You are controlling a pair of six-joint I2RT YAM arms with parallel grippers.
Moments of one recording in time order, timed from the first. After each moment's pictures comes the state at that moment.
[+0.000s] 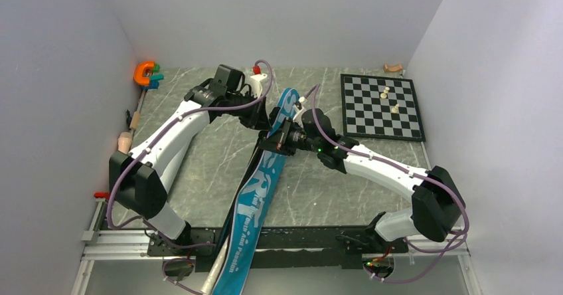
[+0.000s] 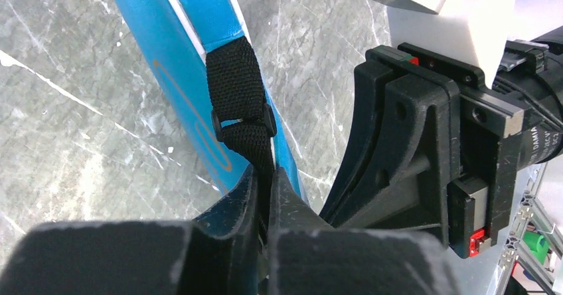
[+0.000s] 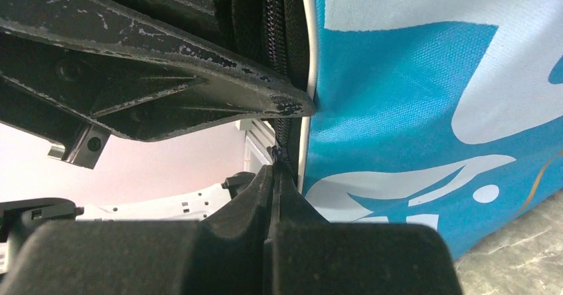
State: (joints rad) left arm -0.48 1.58 1.47 -0.69 0.65 -0.03; right arm 0.78 1.38 0.92 0.08 -0.31 1.14
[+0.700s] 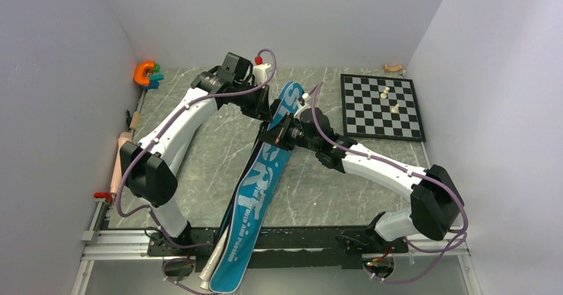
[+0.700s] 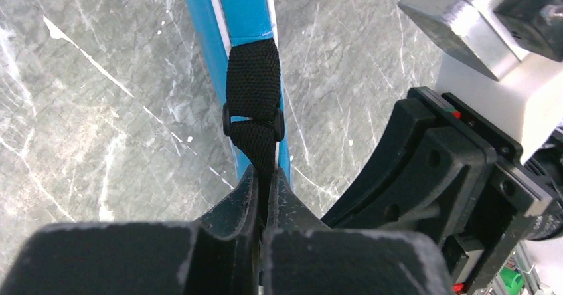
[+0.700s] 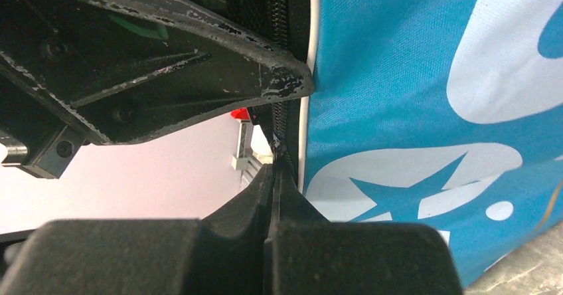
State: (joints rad) left arm -0.49 1.70 1.70 -0.85 0.50 -0.13; right arm 0.80 1.39 0.93 0.13 -0.18 1.14
